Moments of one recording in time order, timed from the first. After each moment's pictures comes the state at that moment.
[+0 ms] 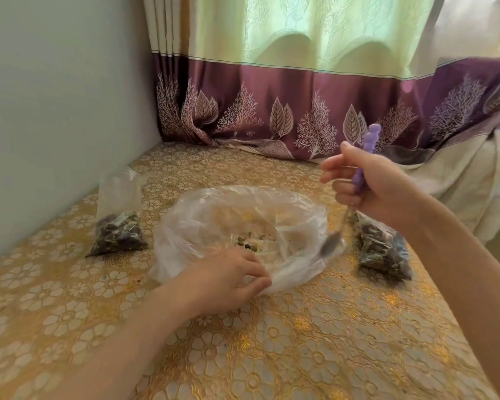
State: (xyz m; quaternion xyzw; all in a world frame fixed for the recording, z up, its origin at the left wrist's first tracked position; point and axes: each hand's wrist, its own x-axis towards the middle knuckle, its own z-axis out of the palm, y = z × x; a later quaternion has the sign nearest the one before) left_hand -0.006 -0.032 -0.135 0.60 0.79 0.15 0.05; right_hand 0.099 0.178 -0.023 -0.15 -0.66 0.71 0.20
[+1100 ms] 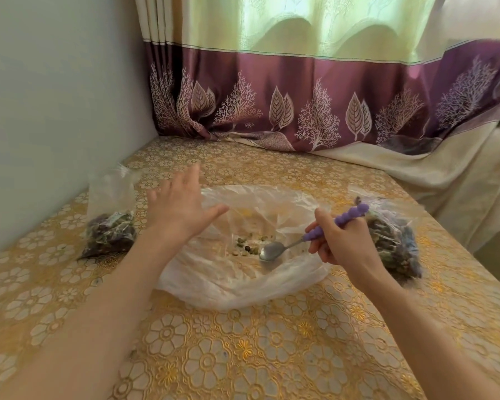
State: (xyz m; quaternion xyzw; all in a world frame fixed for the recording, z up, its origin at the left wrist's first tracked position) left_hand -0.072 -0.017 -0.098 0.27 0.95 0.13 -0.12; right_hand 0.098 0.152 -0.123 -0.26 -0.73 0.55 0.31
